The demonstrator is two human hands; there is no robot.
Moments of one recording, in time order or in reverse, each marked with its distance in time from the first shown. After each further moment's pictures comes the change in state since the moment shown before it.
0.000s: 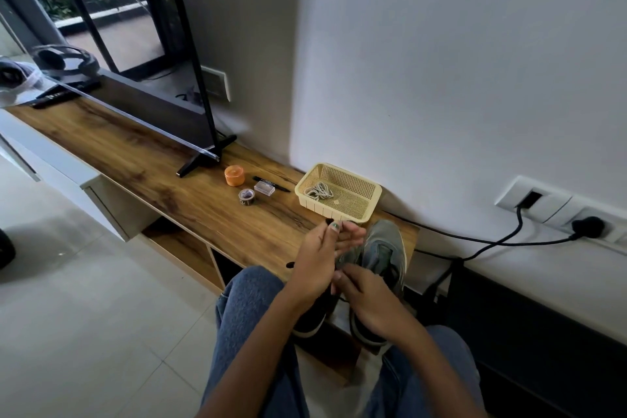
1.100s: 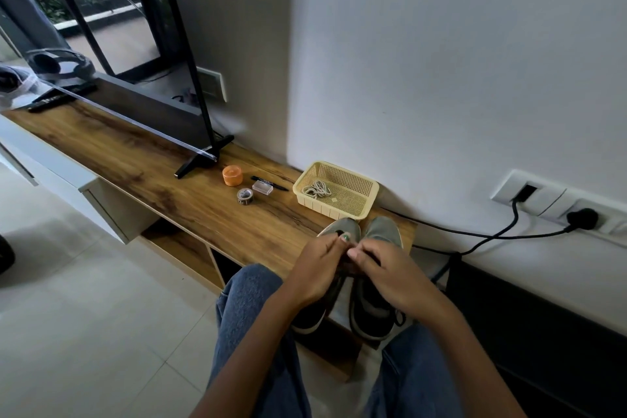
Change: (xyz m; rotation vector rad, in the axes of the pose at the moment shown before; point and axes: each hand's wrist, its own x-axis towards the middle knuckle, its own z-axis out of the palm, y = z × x) left_hand -0.015 0.010 -0.004 0.423 -0.133 -0.007; right_hand -0.008 -0.020 -0.042 -0.067 0.075 -0.056
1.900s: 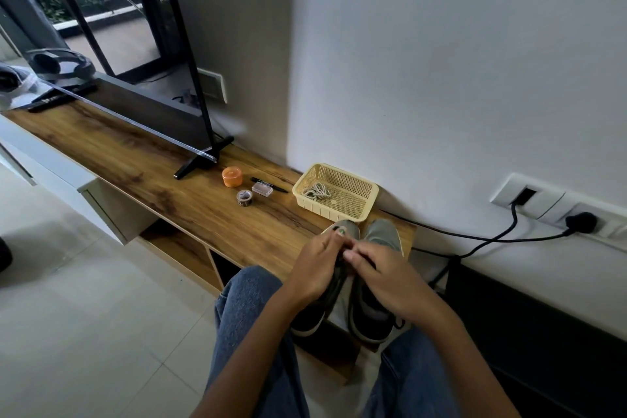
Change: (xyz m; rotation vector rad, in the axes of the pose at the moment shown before) left_hand -0.001 0.008 0.002 -0.125 0.061 -0.044; right_hand -0.001 -0.009 0.001 -0.040 -0.019 -0.021
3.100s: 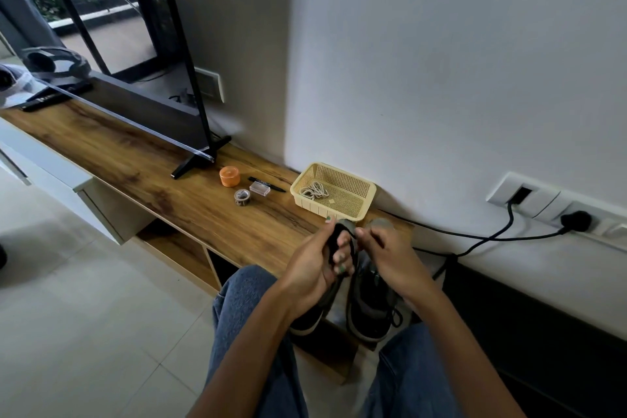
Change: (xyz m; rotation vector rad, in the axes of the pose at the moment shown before) left_hand -0.004 0.012 0.001 -0.692 -0.145 -0.208; right_hand 0.016 0.007 -0.004 0.186 0.178 0.132
